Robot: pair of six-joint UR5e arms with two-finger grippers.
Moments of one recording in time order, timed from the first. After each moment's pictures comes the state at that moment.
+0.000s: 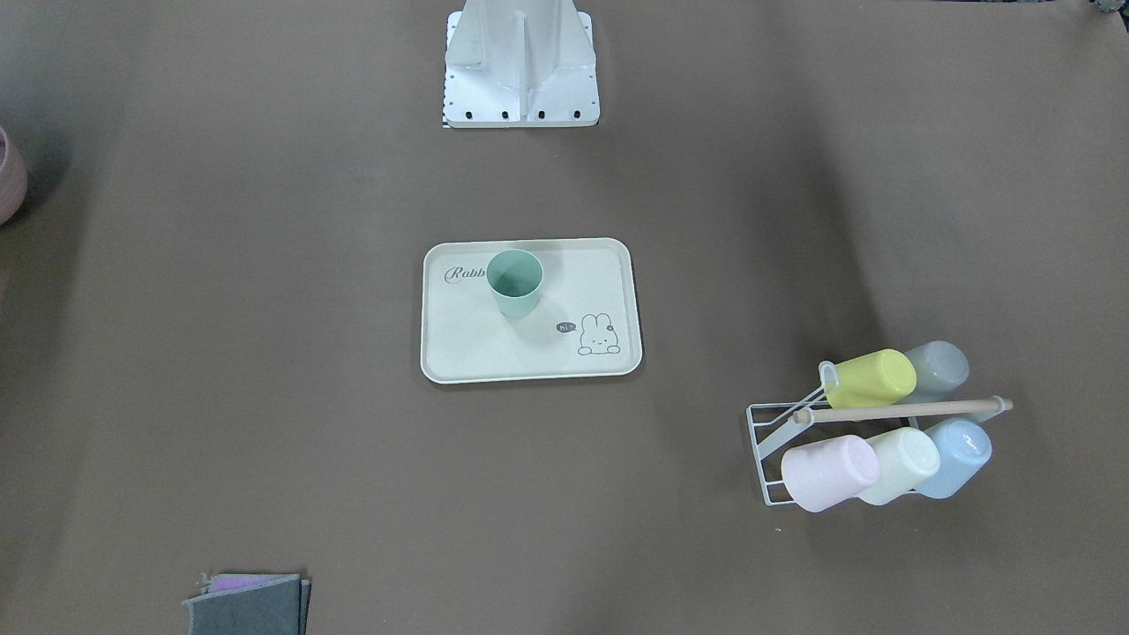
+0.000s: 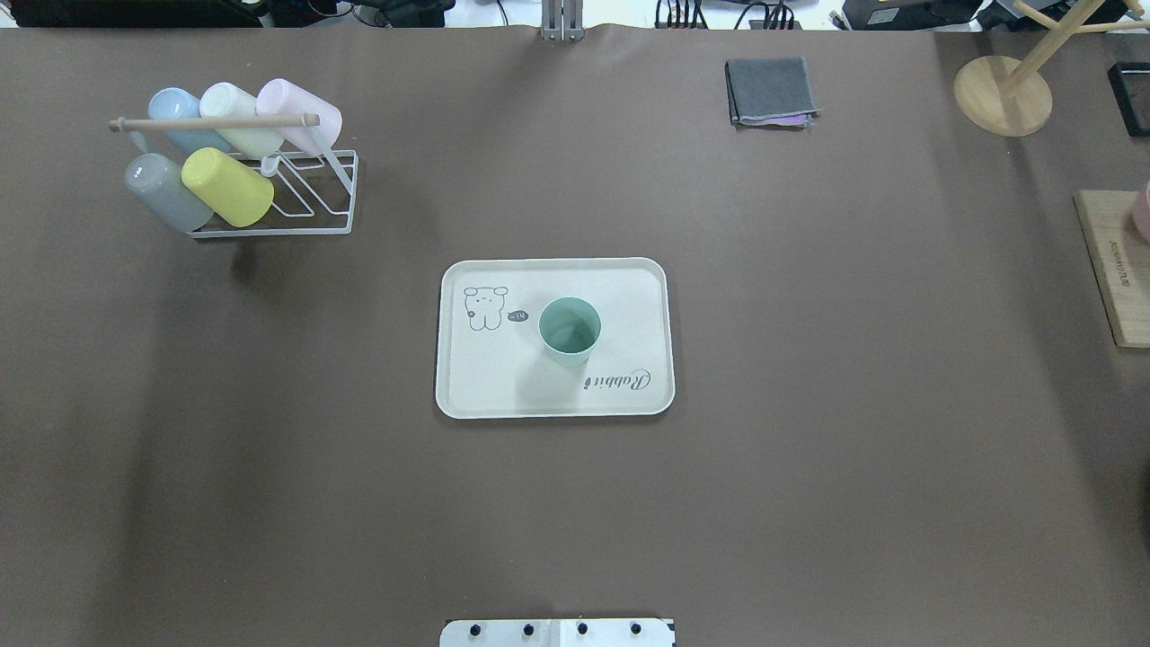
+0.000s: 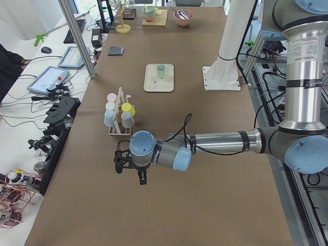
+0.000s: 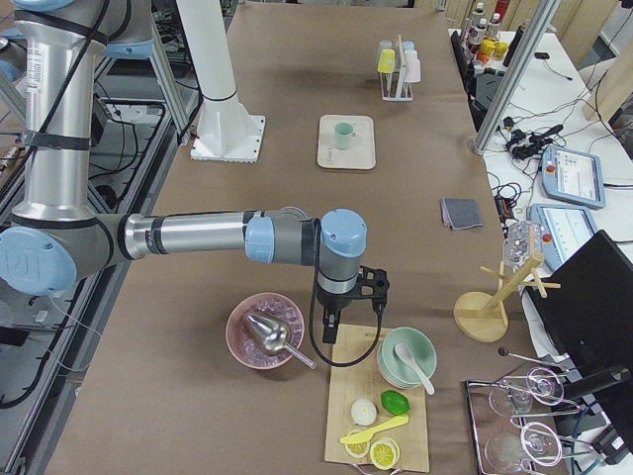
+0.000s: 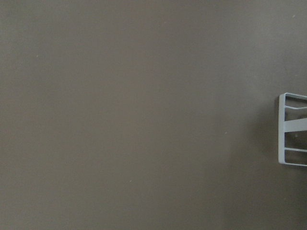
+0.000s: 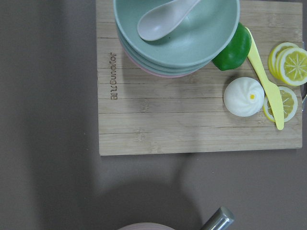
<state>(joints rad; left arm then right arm) -1.57 -1.49 -1.54 -1.91 -2.44 -0.36 1.57 -1.70 1.81 -1.71 2.23 0.03</state>
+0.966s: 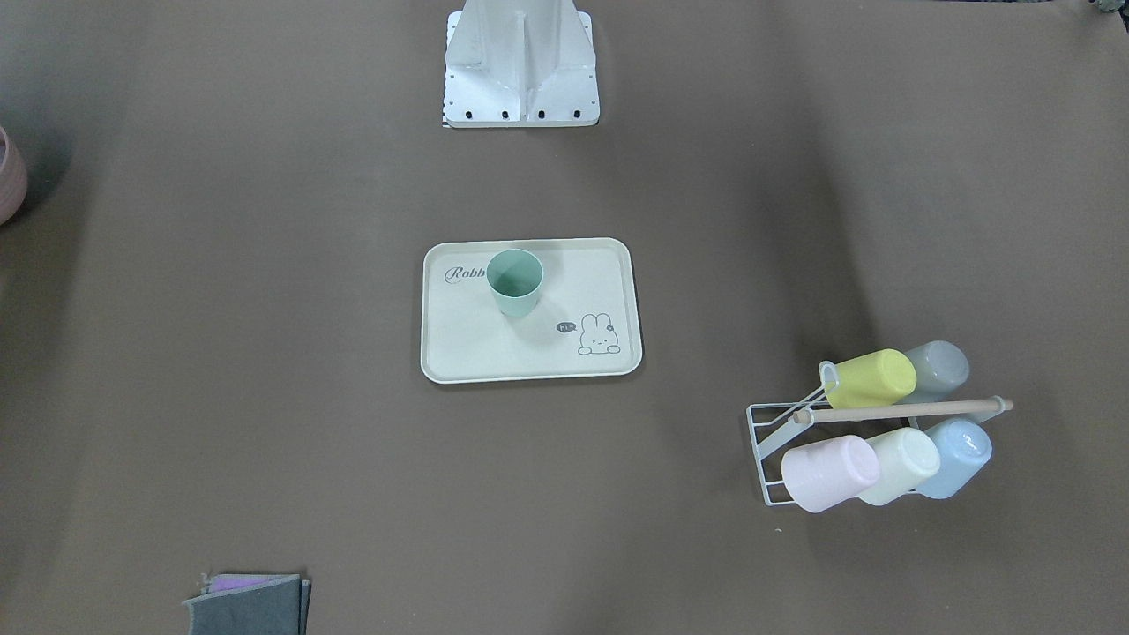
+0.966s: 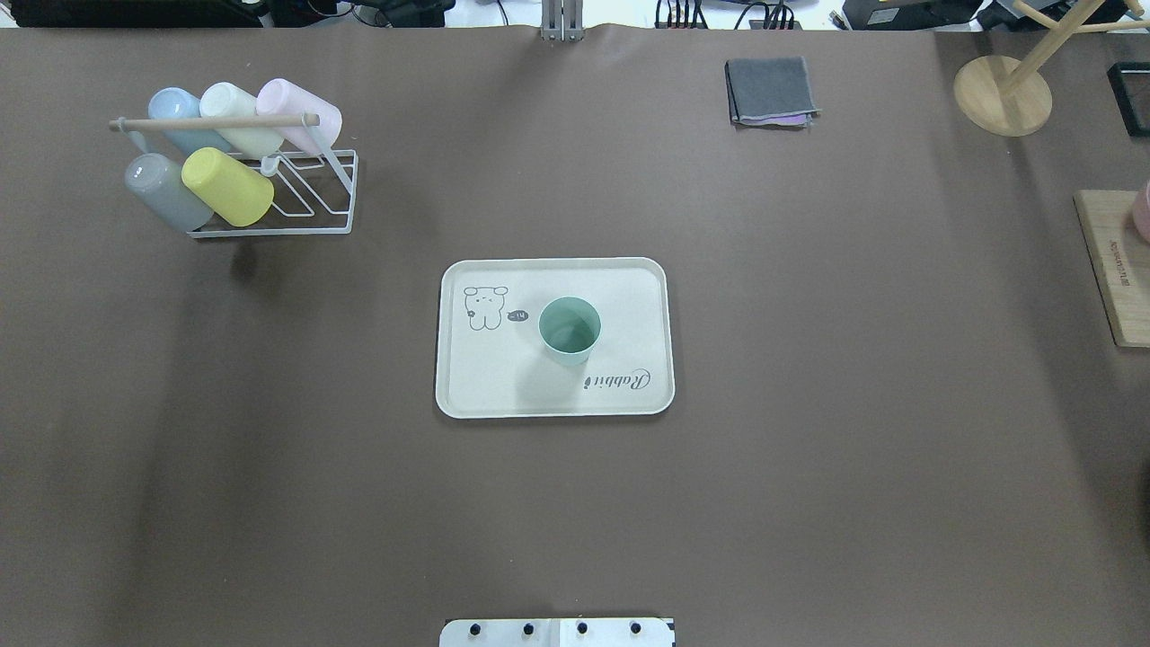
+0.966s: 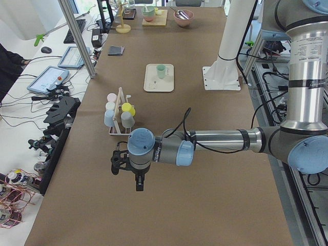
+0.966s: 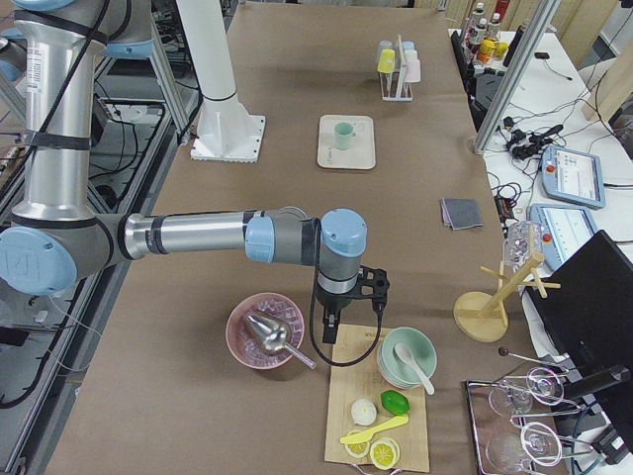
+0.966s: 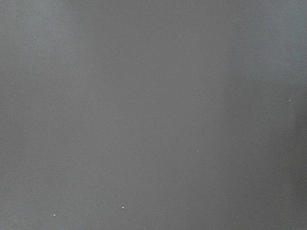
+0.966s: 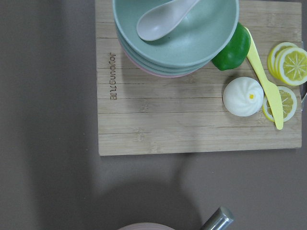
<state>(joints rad) -1.64 -1.51 -1.60 -1.74 -2.37 -0.13 1.57 -1.70 1.81 -1.71 2.23 0.04</state>
